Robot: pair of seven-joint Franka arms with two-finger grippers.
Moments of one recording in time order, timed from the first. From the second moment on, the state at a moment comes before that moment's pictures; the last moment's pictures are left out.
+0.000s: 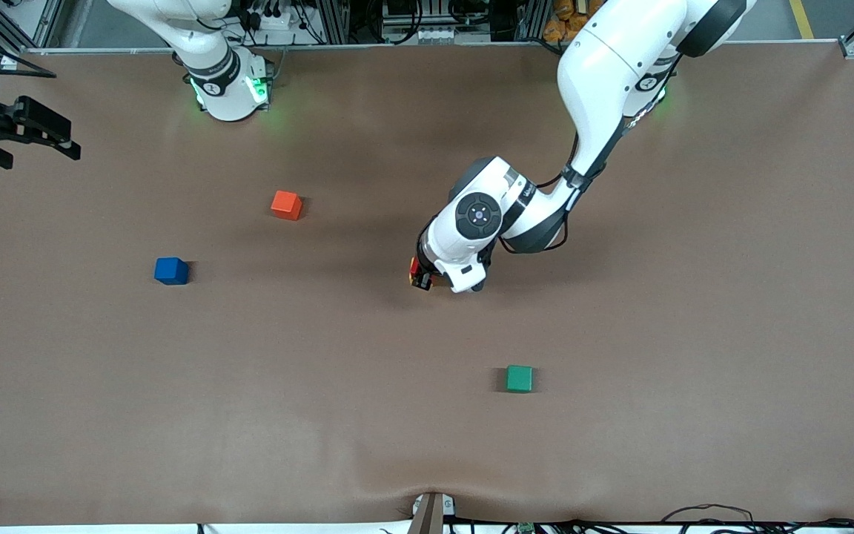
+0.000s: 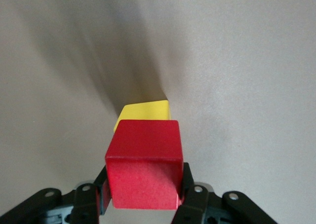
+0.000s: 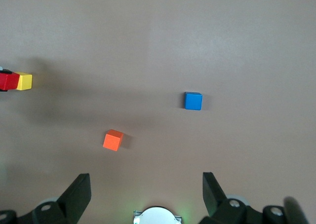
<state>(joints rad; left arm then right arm) -0.51 0.76 -0.30 -1.49 -0.13 2.31 -1.95 -0.12 -0.03 0.13 -1.46 0.05 1.35 -0.09</state>
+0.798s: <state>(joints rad) -0.52 0.76 -0.30 -1.49 -0.13 2.31 -1.95 -0.12 -0.03 0.13 -1.46 0.05 1.34 -0.09</state>
